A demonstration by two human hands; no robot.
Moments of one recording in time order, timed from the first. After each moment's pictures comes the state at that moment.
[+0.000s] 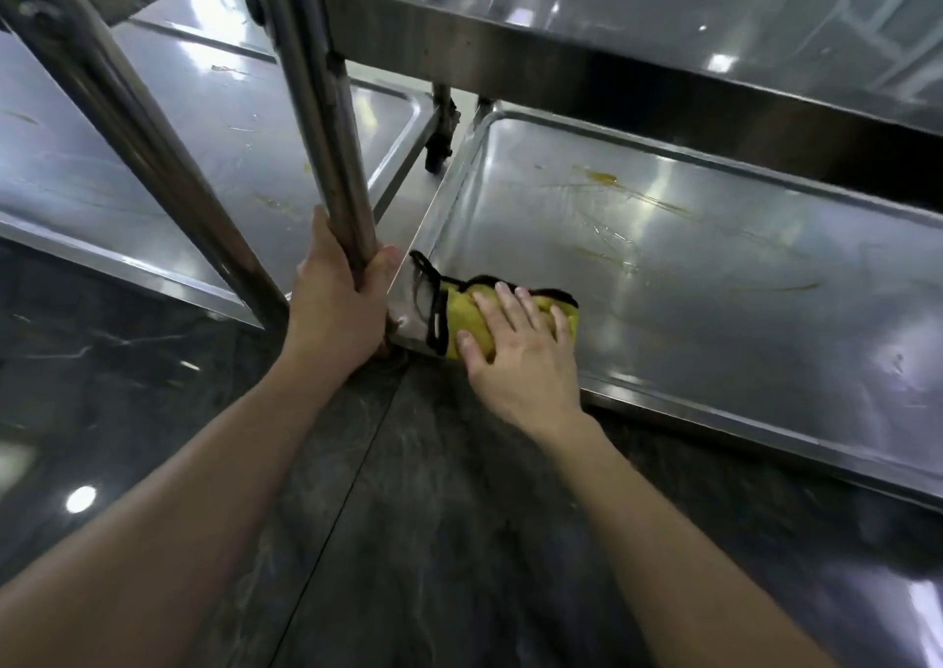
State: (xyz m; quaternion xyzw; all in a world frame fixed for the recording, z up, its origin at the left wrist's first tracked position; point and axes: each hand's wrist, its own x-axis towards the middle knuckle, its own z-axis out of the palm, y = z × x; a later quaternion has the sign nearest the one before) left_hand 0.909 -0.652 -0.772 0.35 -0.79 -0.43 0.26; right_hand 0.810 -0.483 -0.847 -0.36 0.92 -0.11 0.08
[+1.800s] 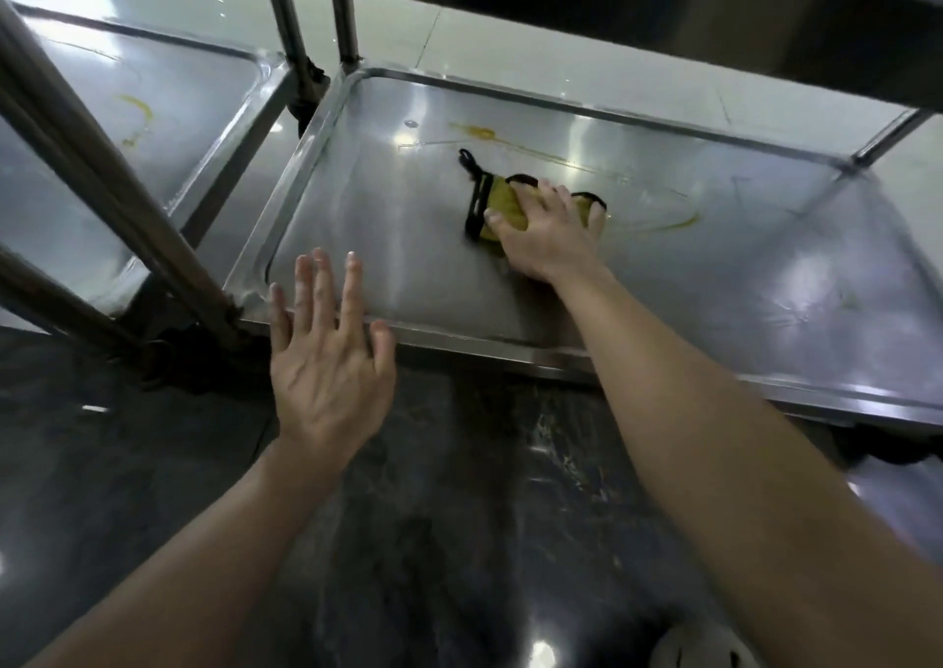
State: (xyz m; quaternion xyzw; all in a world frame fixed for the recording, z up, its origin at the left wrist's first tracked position) left_hand 0.872 -0.547 -0.887 0.26 -0.95 -0.07 0.13; right_hand 0.620 -0.406 -0.850 -0.20 0.97 -0.09 0.10
